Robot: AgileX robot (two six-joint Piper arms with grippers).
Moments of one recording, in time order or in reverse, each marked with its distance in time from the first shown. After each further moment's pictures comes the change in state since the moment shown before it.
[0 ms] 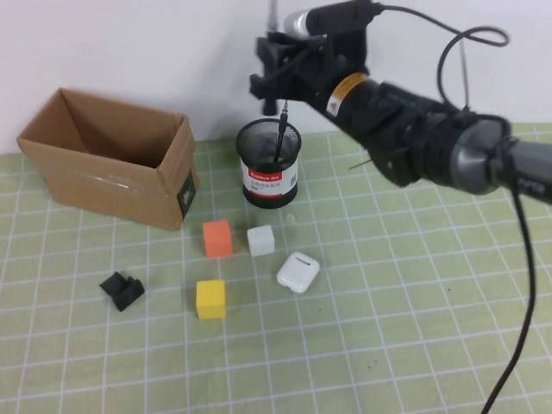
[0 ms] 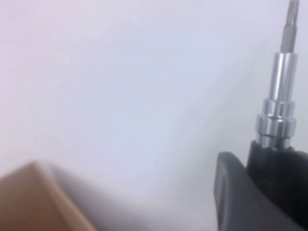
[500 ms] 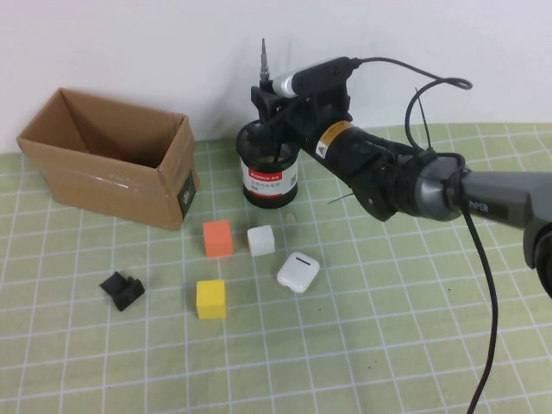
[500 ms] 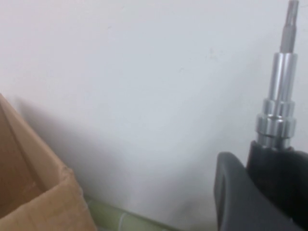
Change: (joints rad) right arm 0.000 0.212 0.003 0.100 0.082 -0.131; left arm 0.000 0.000 0.000 0.000 0.000 0.000
